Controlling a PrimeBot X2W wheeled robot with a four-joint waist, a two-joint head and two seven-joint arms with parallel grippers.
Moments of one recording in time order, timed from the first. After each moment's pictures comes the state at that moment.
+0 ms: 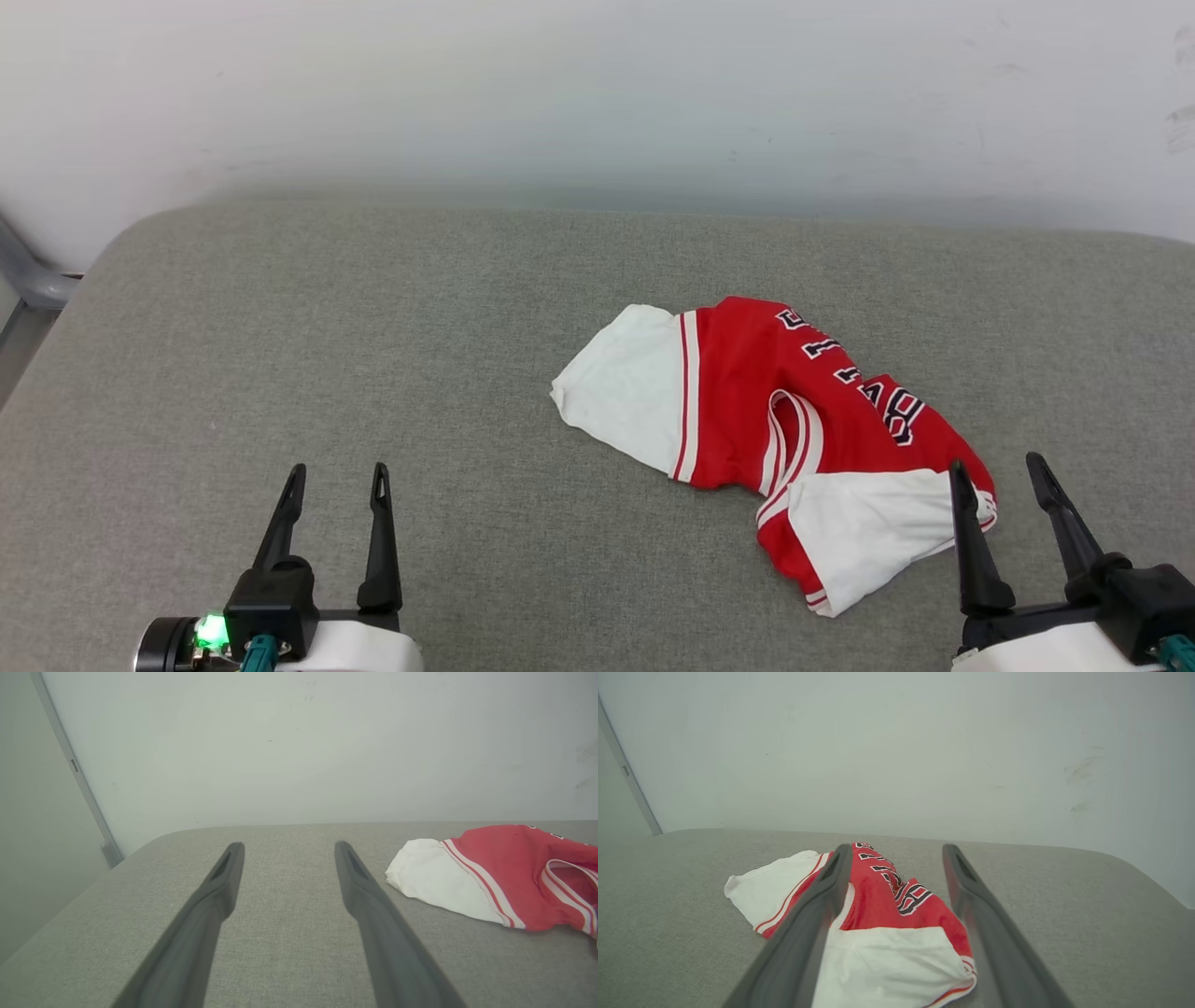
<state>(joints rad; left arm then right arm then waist) 0.06 0.15 -0.13 0.02 -0.11 0.15 -0.26 0.09 -0.05 -0.06 0.00 0.09 0.13 -0.26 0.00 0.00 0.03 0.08</state>
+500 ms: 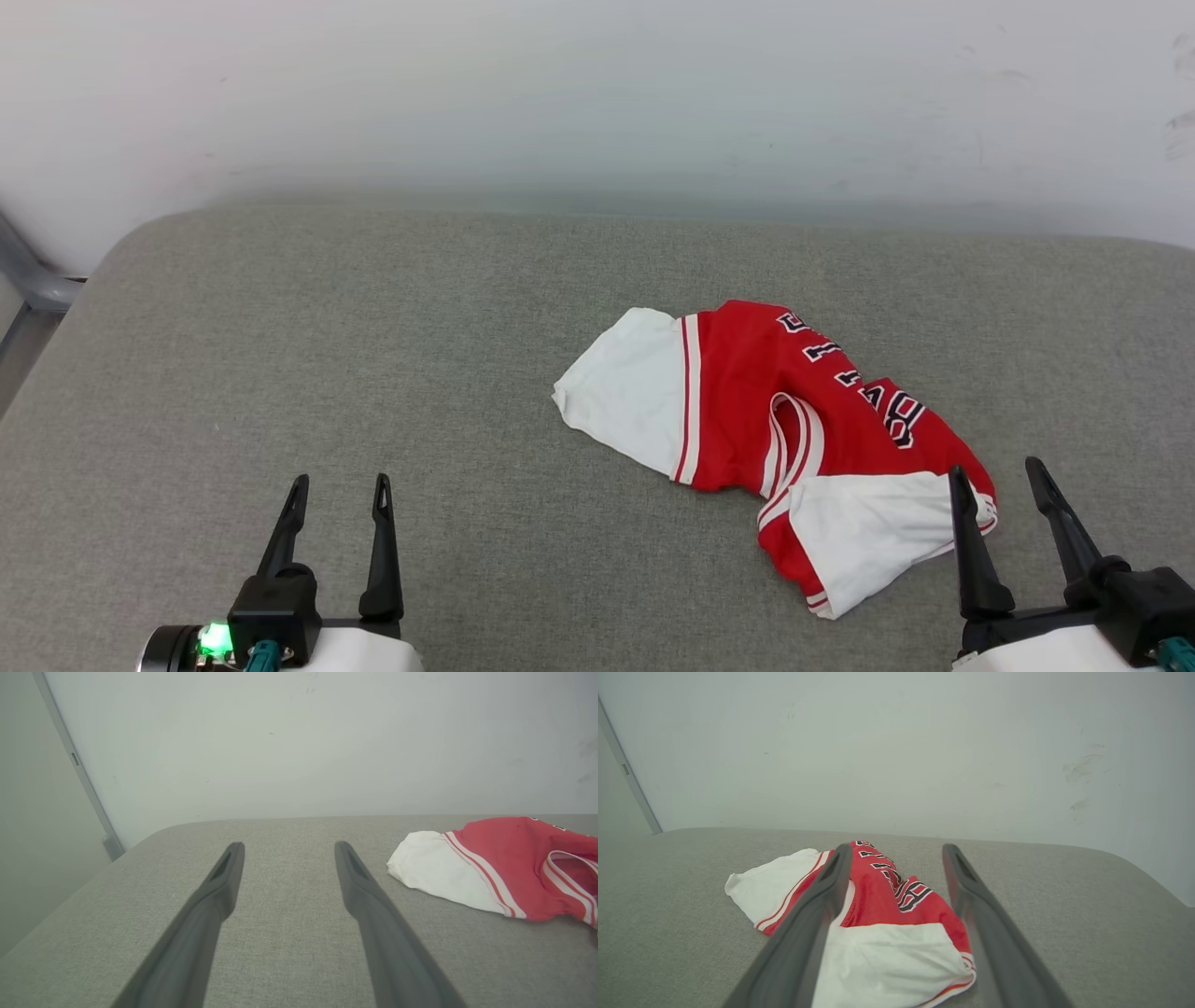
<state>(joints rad) 0.08 0.10 -0.07 0.04 -0.06 0.10 -0.26 0.10 -0.05 -0.06 0.01 0.09 0.13 -0.26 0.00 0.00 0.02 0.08</state>
